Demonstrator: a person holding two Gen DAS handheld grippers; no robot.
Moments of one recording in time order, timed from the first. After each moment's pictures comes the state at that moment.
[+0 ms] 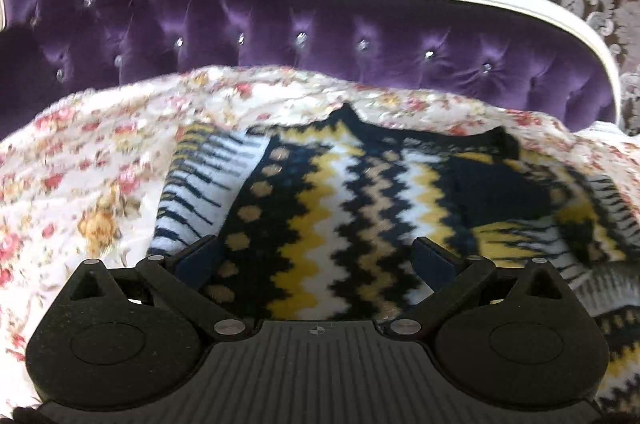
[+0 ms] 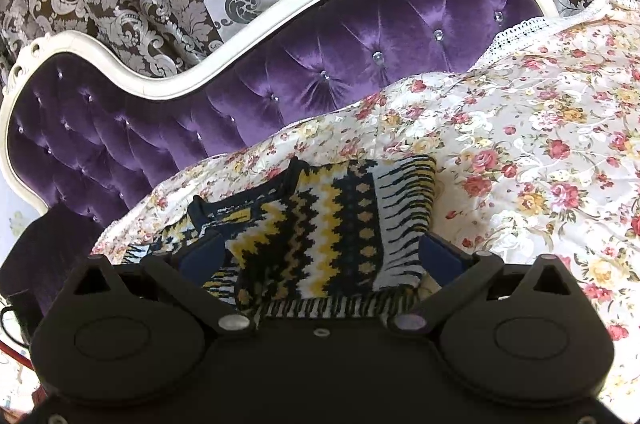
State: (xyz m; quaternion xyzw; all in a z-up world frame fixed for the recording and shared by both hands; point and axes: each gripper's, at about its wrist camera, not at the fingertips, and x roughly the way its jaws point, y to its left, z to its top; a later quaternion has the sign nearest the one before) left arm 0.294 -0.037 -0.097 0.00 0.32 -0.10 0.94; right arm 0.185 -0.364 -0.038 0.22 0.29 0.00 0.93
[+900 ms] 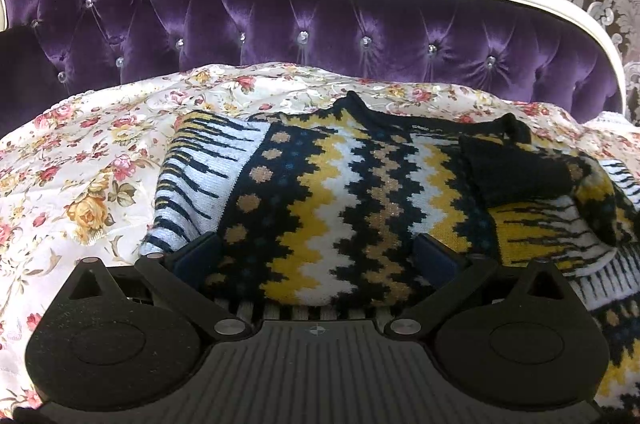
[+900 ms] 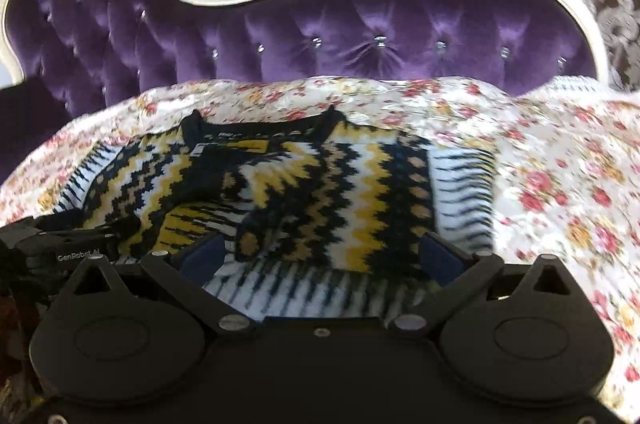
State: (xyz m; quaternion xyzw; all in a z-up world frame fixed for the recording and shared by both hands) left arm 0.292 -0.038 -0.113 0.01 0.30 -0.10 0.95; right arm 0.223 -0.275 -0.072 0.02 0.33 0.01 0.94
